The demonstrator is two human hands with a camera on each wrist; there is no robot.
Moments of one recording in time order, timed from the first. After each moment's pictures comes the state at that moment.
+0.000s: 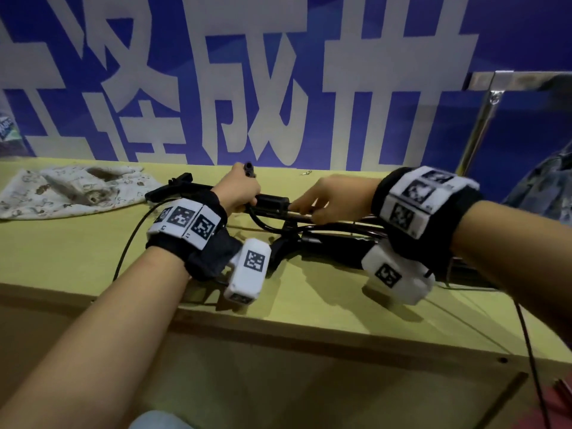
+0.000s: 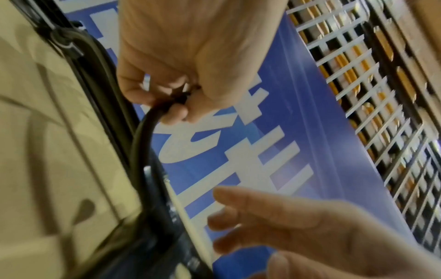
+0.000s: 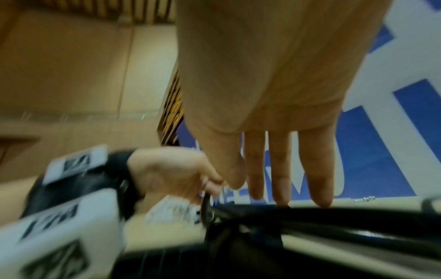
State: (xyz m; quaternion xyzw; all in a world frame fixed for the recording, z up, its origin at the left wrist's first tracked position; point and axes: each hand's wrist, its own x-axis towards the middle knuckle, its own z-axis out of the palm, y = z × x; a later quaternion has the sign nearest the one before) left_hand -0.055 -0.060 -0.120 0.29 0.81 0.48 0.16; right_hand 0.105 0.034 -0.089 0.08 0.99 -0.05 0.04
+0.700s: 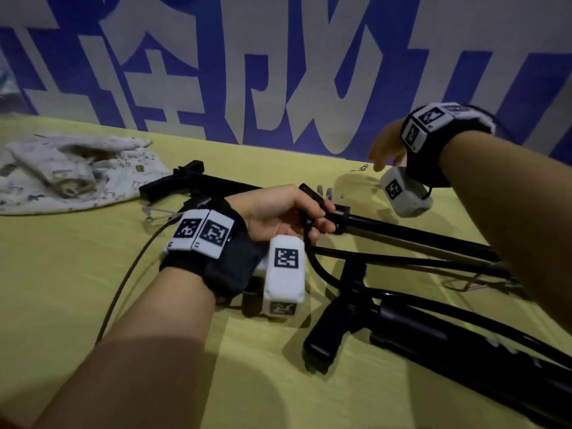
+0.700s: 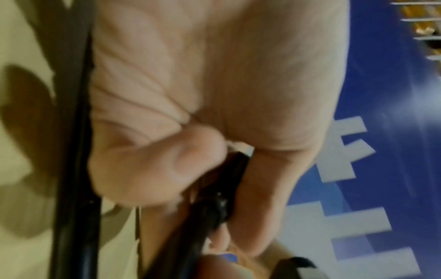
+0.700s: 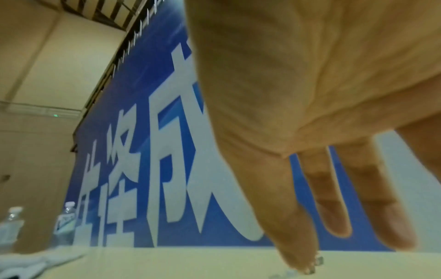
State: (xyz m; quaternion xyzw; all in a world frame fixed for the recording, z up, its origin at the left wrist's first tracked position) left_hand -0.129 -0.015 -0.144 0.26 0.61 0.52 0.55; right_hand -0.104 0.233 -0.094 0.32 0.94 -0.07 0.10
